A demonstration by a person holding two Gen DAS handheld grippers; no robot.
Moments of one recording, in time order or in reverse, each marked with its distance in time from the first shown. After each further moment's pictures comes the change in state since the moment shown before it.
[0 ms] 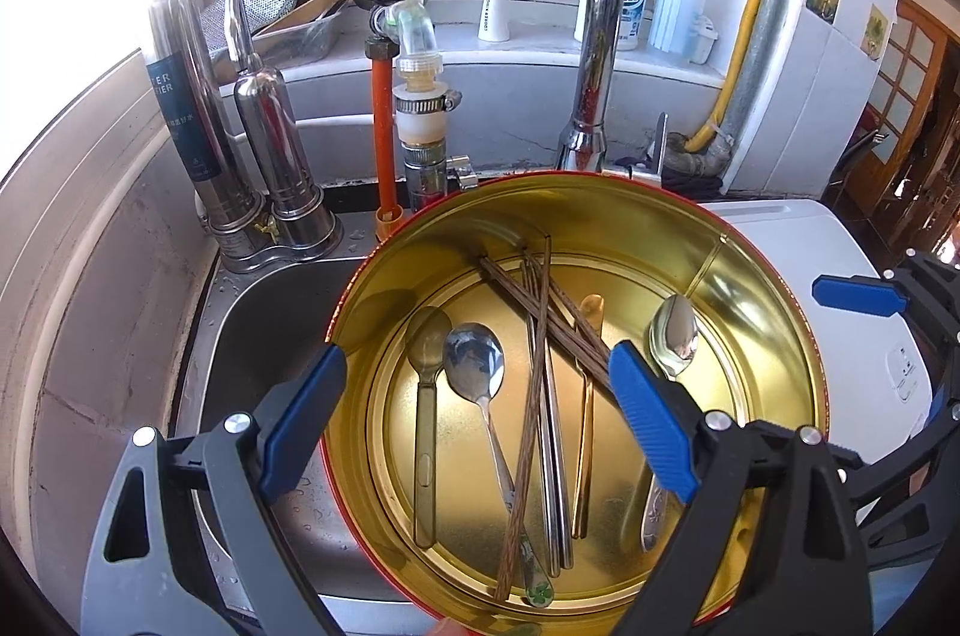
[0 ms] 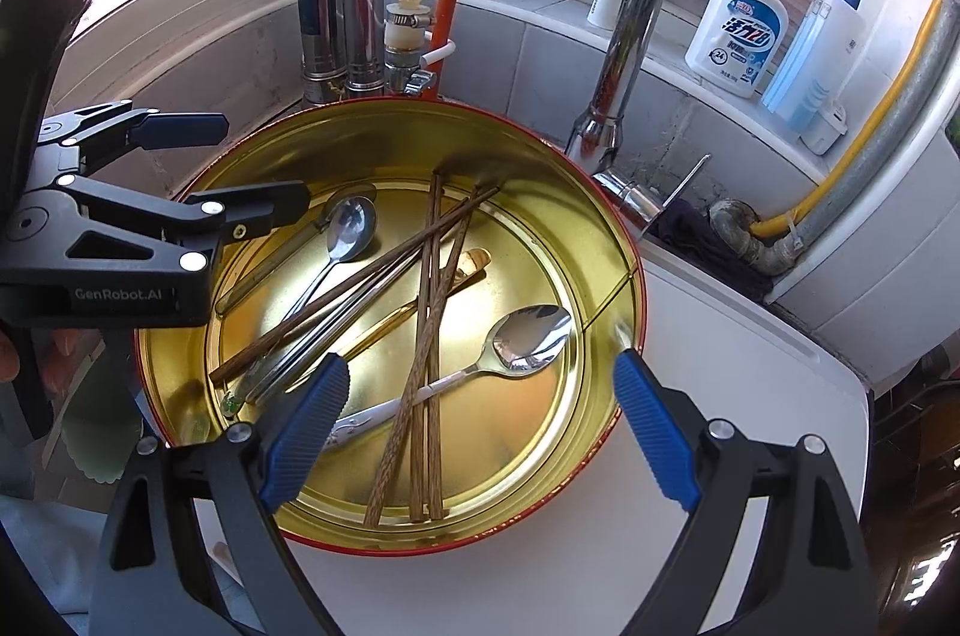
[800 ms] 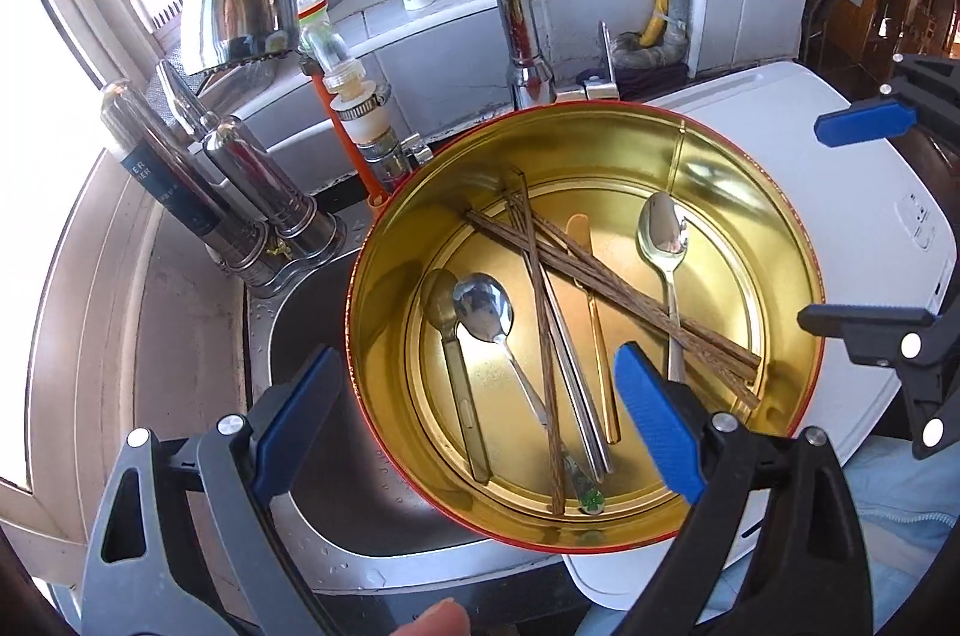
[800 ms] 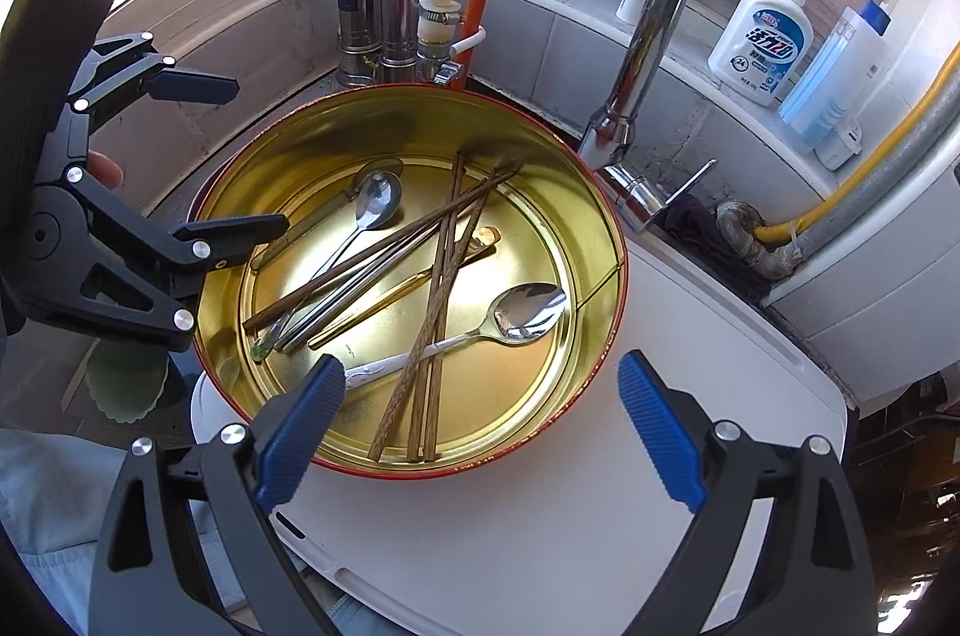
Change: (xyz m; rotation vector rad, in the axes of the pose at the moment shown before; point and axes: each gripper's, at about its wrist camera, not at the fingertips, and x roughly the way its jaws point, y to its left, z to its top) left arm -0.021 -0.028 0.004 0.308 0.168 0.041; right arm -0.025 -0.007 0.012 -0.092 0.116 0.062
